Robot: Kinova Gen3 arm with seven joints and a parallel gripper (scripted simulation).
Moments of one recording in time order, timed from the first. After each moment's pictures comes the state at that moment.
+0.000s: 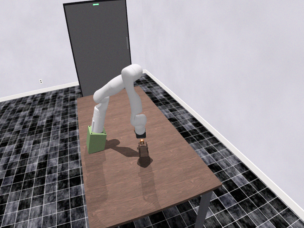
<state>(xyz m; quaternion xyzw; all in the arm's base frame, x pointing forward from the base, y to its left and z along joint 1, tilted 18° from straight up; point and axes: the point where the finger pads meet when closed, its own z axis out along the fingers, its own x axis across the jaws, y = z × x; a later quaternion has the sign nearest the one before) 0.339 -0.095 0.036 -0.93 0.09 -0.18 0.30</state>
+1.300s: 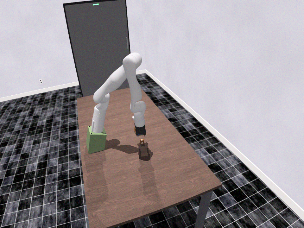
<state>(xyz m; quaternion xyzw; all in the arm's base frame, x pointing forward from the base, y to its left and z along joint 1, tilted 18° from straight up) 0.338 -0.094 0.040 -0.96 0.11 -0.17 0.17</state>
